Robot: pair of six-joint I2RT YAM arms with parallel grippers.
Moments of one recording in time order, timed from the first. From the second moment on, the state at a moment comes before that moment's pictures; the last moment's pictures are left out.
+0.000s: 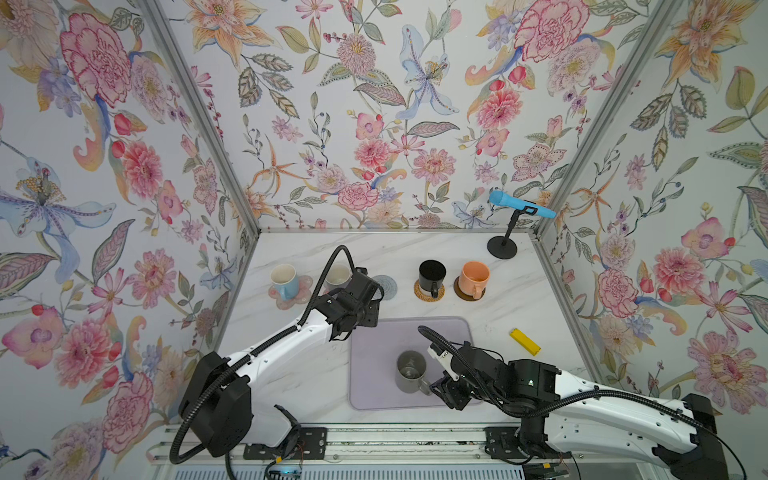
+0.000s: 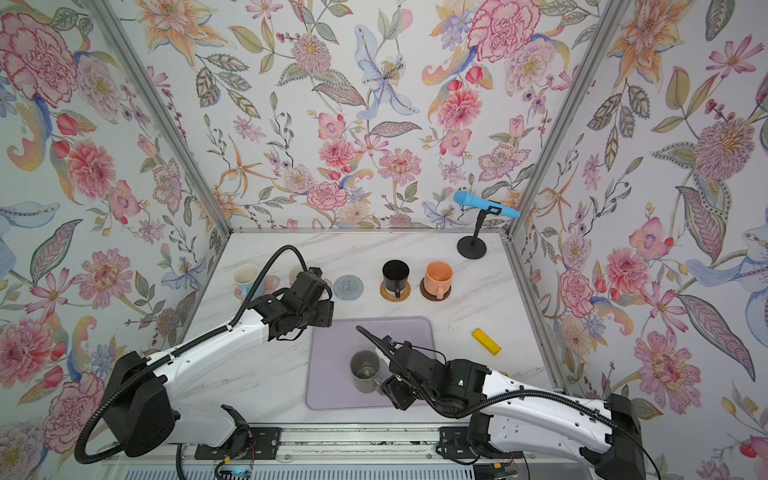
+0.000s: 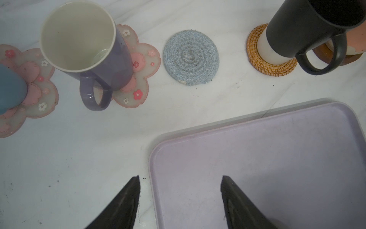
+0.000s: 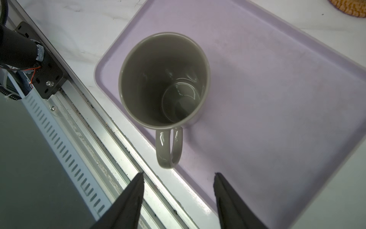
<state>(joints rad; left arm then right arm) -0.68 1.40 1.04 -0.61 -0.24 -0.45 1.21 0.92 0.70 -0.72 0.08 0.43</state>
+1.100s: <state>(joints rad) -0.68 1.34 0.96 -0.62 -0.24 -0.47 1.27 1.11 0.71 -0.65 0.12 0.41</state>
